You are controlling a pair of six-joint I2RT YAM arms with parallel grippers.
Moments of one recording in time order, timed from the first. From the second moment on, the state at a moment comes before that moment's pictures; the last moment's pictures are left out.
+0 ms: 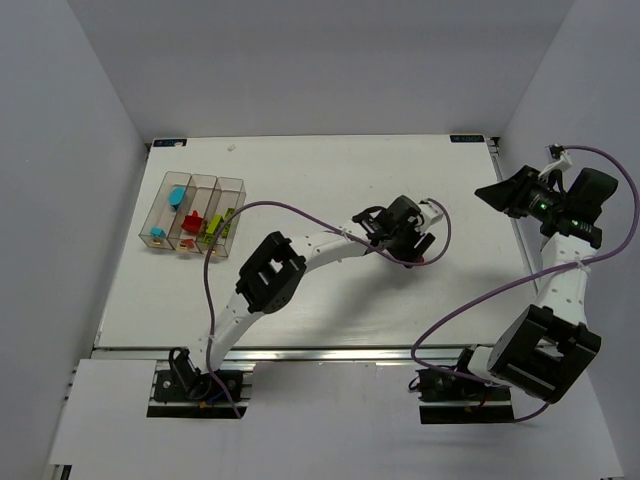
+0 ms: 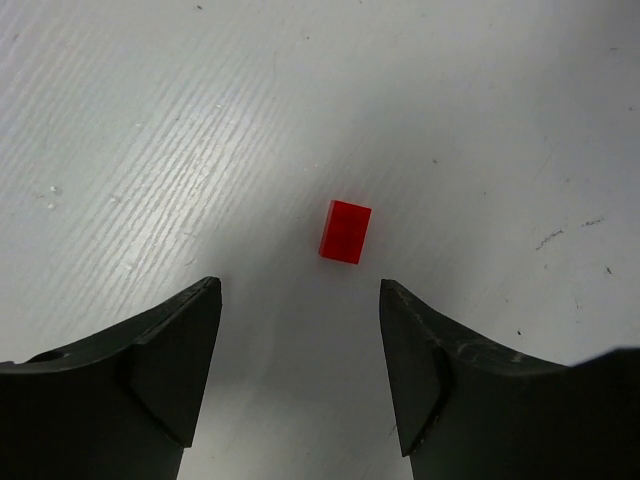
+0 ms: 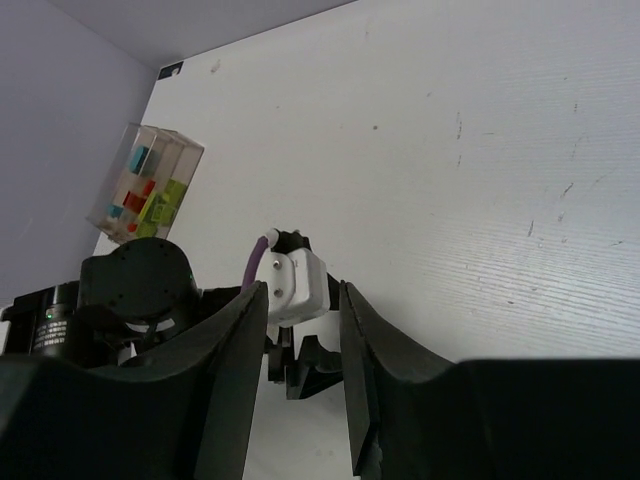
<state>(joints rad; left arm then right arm) -0.97 2.42 2.02 -0.36 0.11 -0.06 -0.49 1.27 1.09 -0.29 -1.04 0.23</state>
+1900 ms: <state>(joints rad) -1.05 2.51 2.06 -0.22 -0.09 -0.05 -0.56 1.24 1.04 -0.21 -1.12 0.30</state>
